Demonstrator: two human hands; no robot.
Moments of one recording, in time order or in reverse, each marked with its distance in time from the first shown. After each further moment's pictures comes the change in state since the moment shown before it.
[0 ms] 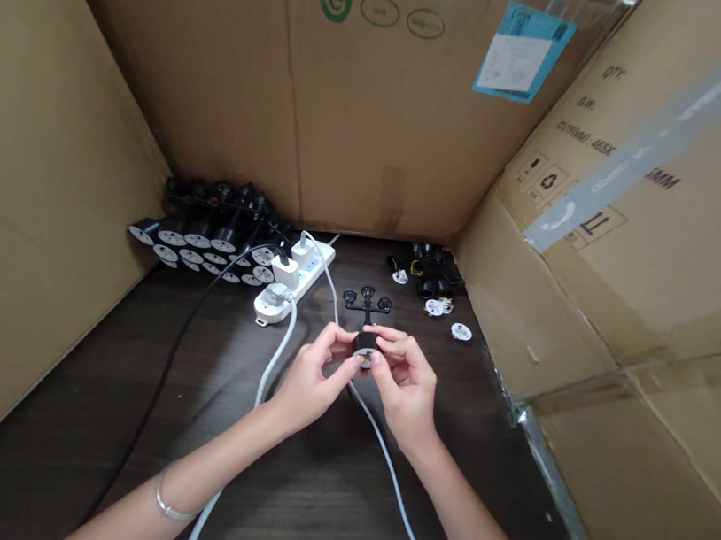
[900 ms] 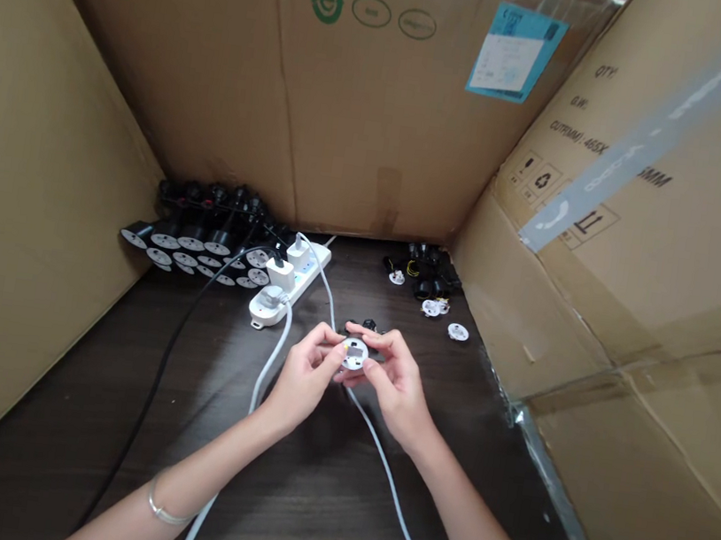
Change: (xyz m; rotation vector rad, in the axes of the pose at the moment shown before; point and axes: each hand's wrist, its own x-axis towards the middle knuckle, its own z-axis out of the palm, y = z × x) left_hand 0.005 -0.005 -0.001 -0.167 0.095 -0.153; right_hand 0.007 -0.007 -0.002 0.167 -0.171 0.255
